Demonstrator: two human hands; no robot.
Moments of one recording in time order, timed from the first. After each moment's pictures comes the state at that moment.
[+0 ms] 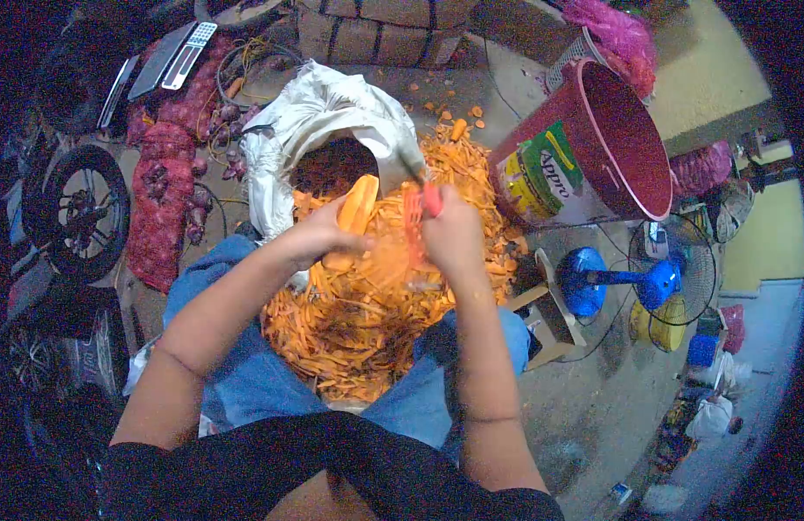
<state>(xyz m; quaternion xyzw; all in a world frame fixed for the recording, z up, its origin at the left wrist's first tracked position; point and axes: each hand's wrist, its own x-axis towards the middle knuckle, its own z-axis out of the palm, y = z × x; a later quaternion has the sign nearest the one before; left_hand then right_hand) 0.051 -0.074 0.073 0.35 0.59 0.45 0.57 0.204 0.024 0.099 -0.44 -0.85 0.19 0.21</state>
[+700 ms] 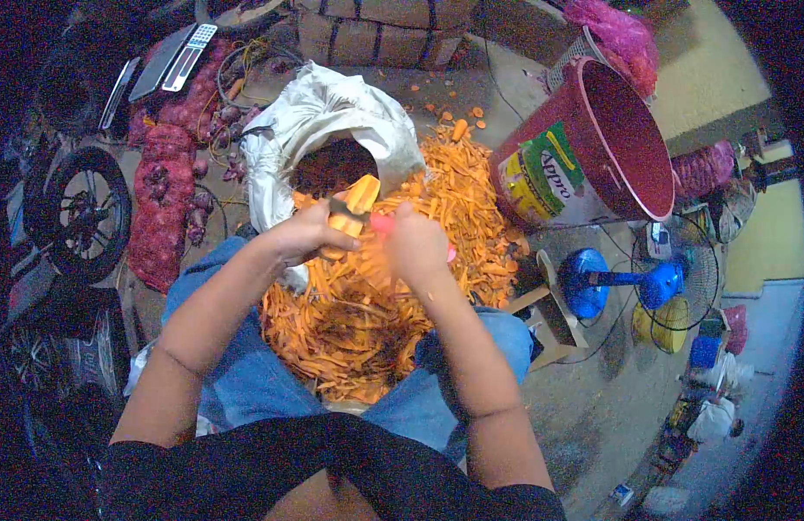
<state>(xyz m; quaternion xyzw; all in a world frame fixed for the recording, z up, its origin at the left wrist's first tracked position) 0.037 -0.074 0.090 0.31 0.50 0.41 0.70 0.183 0.003 0.073 -0.42 -0.90 0.11 0.02</state>
